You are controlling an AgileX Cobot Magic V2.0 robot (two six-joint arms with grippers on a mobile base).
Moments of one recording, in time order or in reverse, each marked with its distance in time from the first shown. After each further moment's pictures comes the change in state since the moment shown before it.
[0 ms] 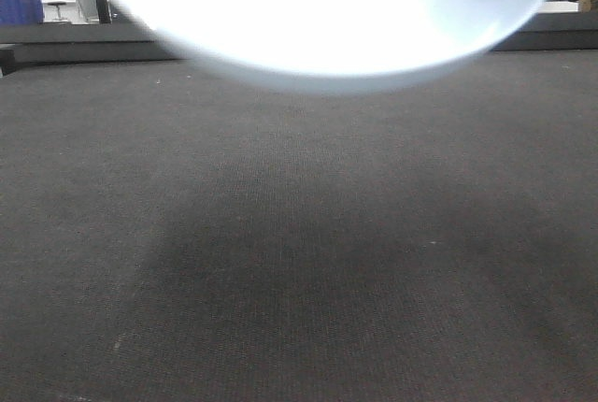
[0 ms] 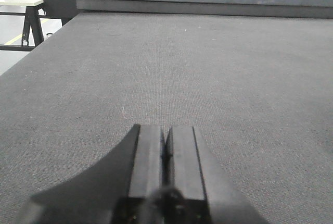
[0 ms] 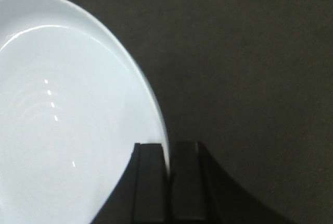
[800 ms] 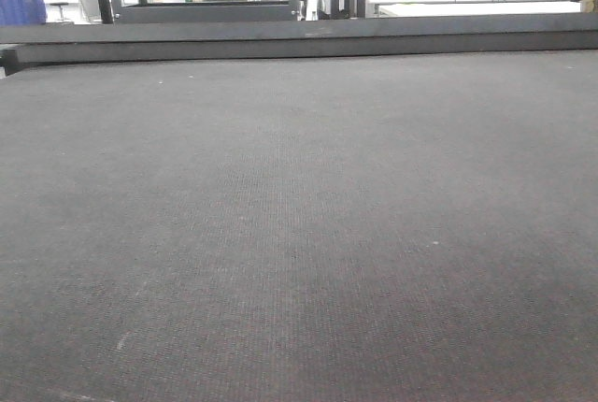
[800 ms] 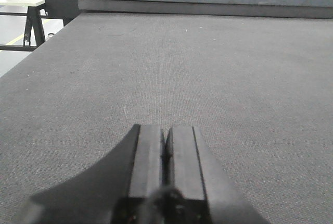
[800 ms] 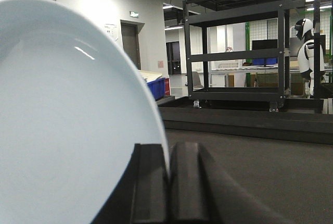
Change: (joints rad) left arm 0.000 0.000 0.000 0.000 0.000 0.000; right arm 0.000 -0.931 0.583 -0.065 -0.475 -0.002
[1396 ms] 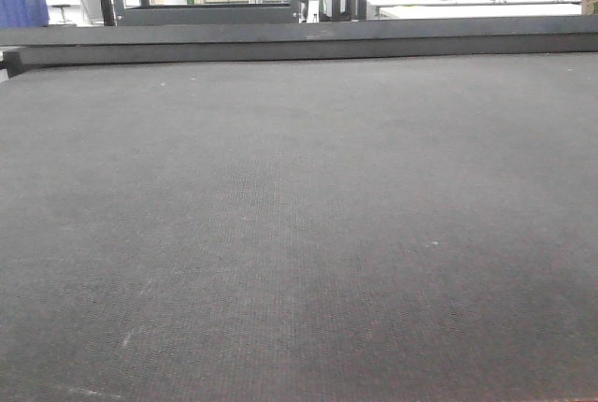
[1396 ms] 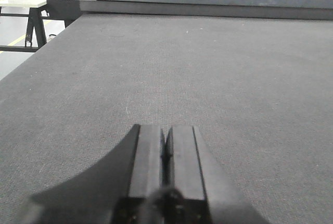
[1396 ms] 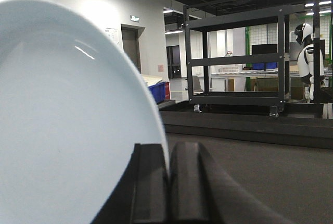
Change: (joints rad) left arm 0.000 0.000 0.000 0.000 0.000 0.000; right arm 0.000 0.000 0.000 0.000 -0.012 0.000
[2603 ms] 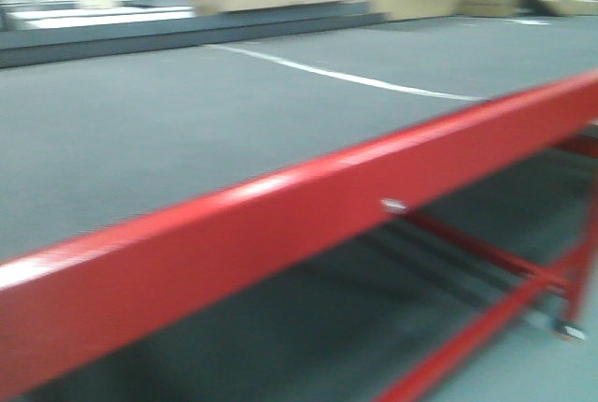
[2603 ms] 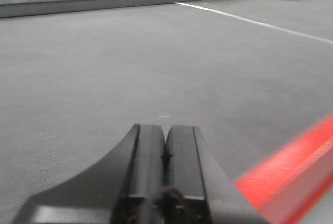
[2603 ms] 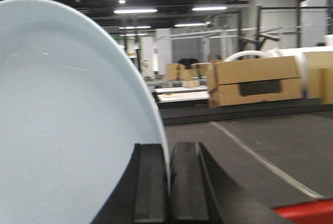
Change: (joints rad) left arm 0.000 0.000 0.000 0.000 0.000 0.000; right arm 0.000 0.000 0.002 0.000 -0.006 0.000
